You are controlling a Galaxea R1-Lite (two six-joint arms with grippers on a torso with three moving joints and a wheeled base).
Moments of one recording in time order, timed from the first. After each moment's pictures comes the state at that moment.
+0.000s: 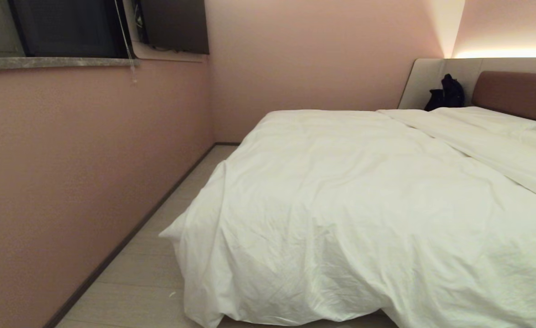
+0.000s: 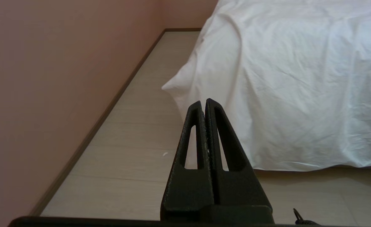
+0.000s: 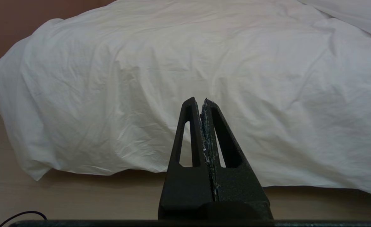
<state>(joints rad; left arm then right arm) 0.00 0.00 0.00 0.01 -0.01 0.03 0.00 0.00 0.00 0.00 0.00 -0.01</state>
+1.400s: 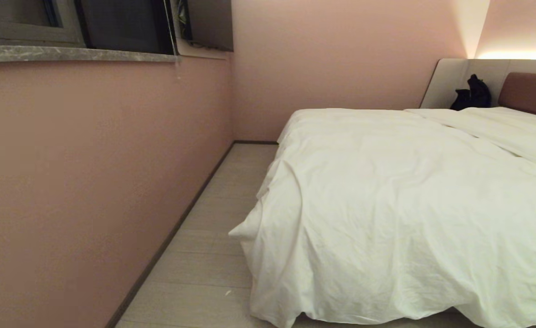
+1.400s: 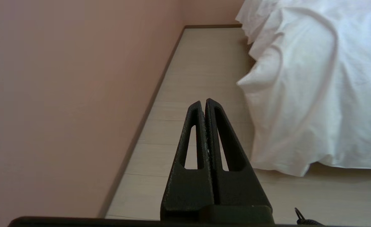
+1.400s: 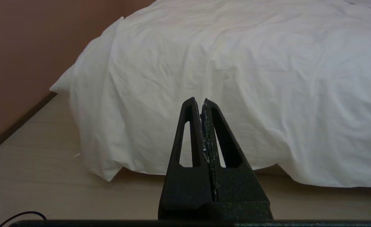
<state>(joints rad) 0.00 0.00 0.00 0.02 -0.01 0.04 0.00 0.00 0.00 0.00 0.00 -0.01</state>
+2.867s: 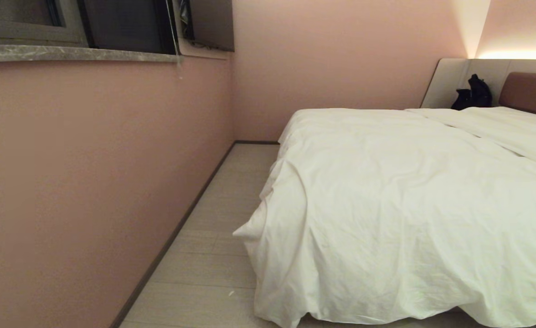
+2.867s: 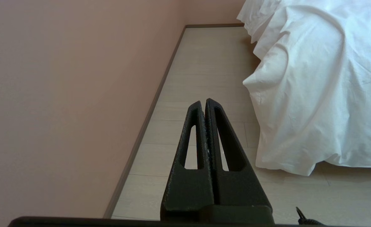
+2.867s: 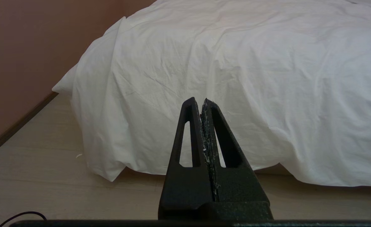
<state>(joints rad) 0.00 0.00 0.00 0.02 -0.01 0.05 0.00 0.00 0.00 0.00 0.00 -0.01</state>
